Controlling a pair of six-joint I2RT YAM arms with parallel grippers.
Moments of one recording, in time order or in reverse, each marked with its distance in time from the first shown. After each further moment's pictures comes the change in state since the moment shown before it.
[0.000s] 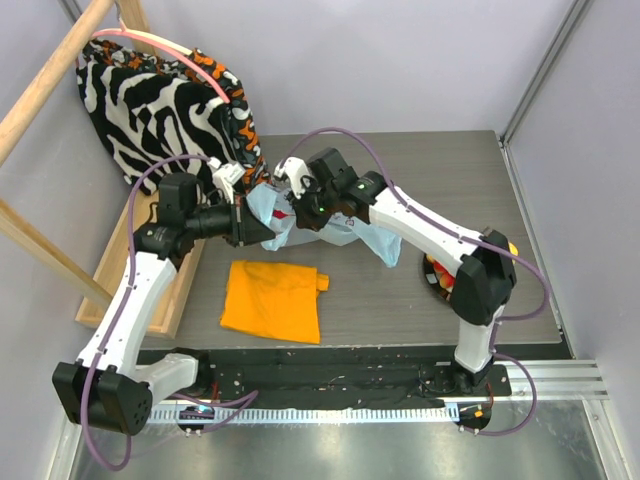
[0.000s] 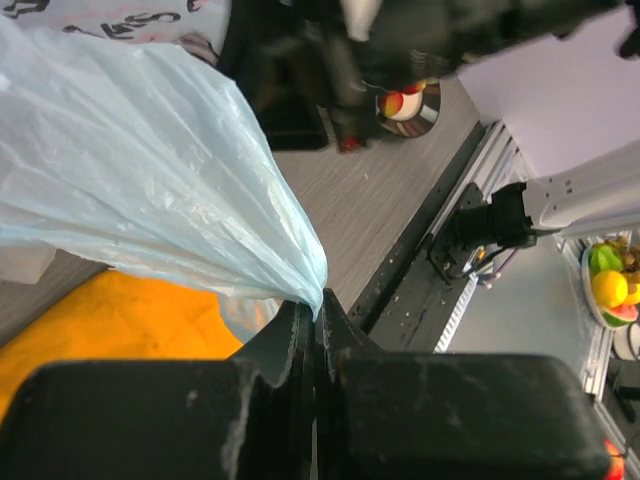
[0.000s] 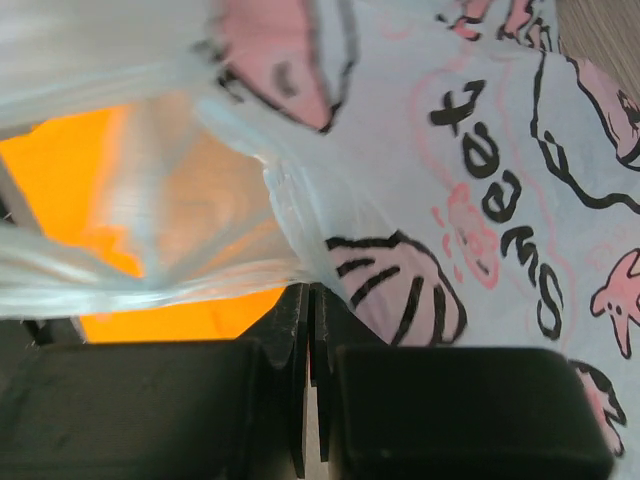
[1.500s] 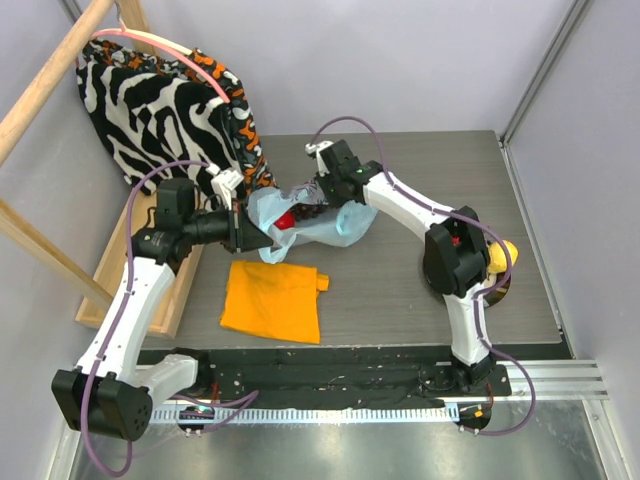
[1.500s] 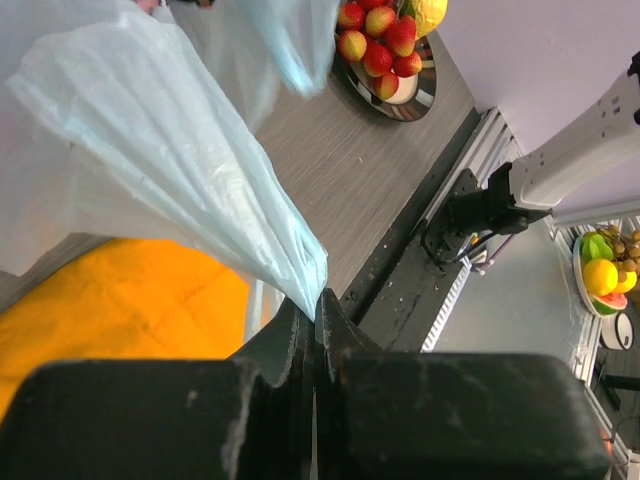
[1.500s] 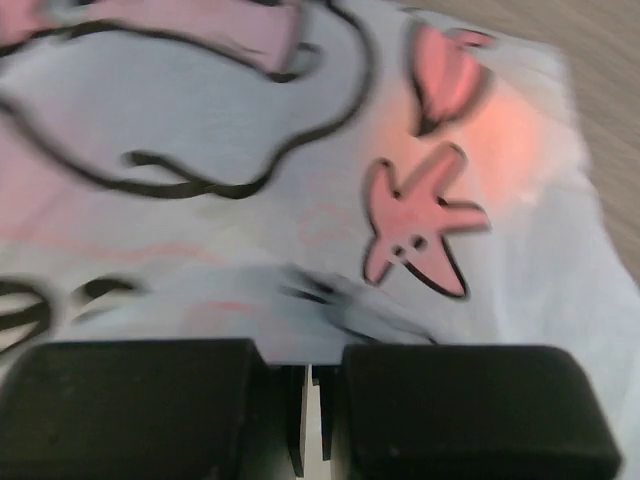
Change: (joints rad) left arm 0.015 -0.031 -0.014 -0.056 0.023 0.032; right arm -0.130 0.251 0.102 0.056 0.324 0.196
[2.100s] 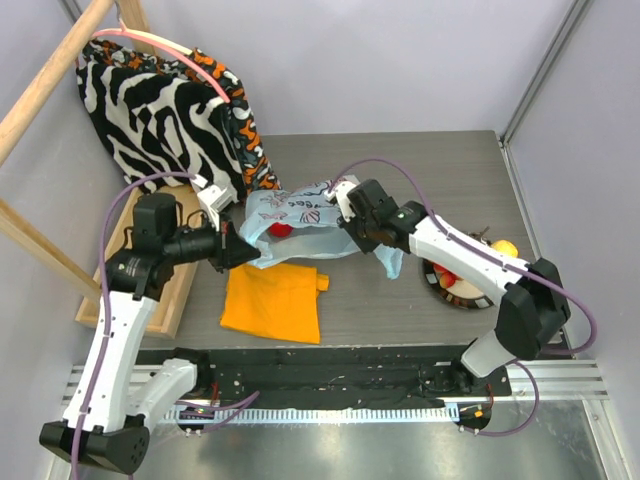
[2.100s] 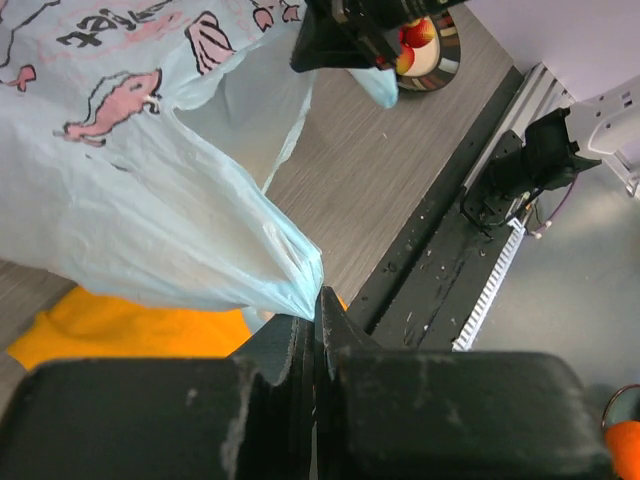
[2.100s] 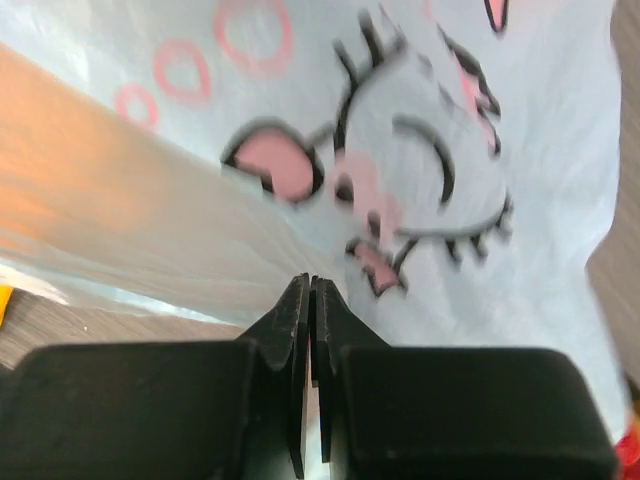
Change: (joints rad) left arm 0.000 -0.164 0.054 -0.206 -0.053 0.209; right arm 0.054 -0.542 -0.567 -0.065 0.040 -0.130
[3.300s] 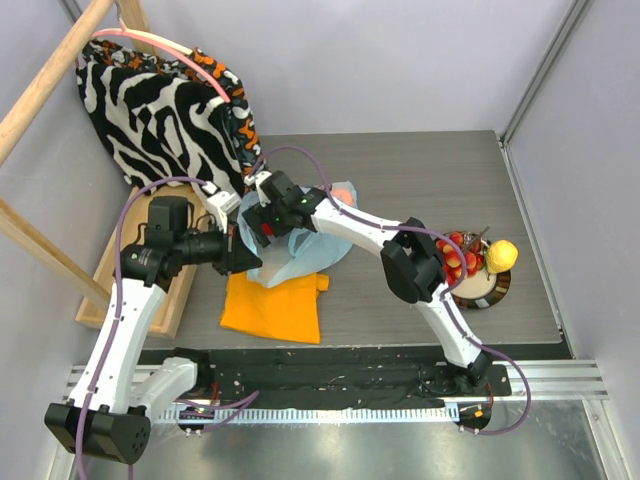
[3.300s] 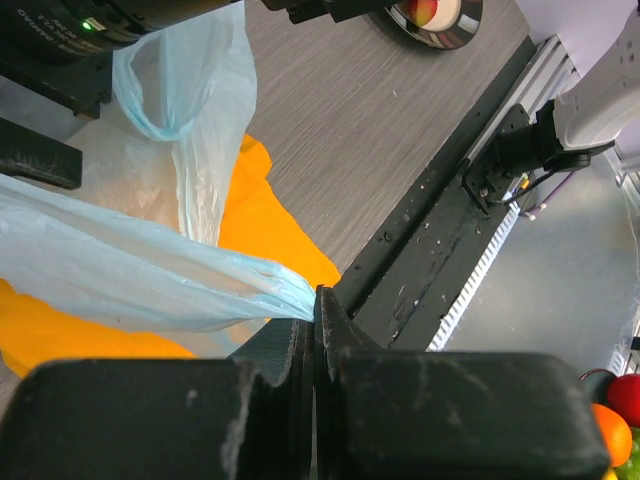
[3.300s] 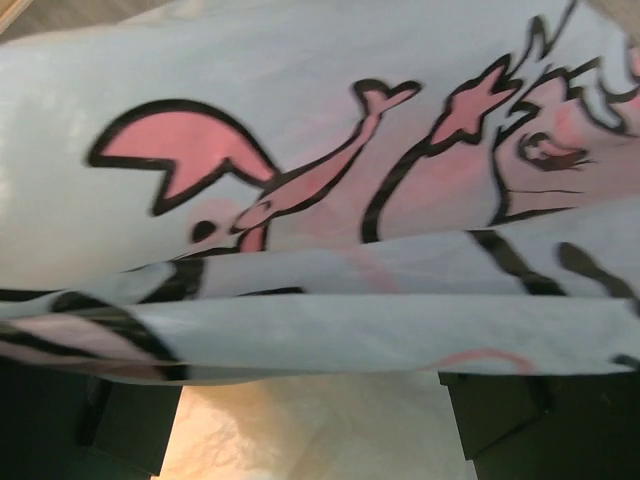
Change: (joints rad) left arm 0.001 0.036 -0.065 -0.042 -0.011 -0.003; right arm 0.164 0.762 0.761 0.136 -0.107 0.223
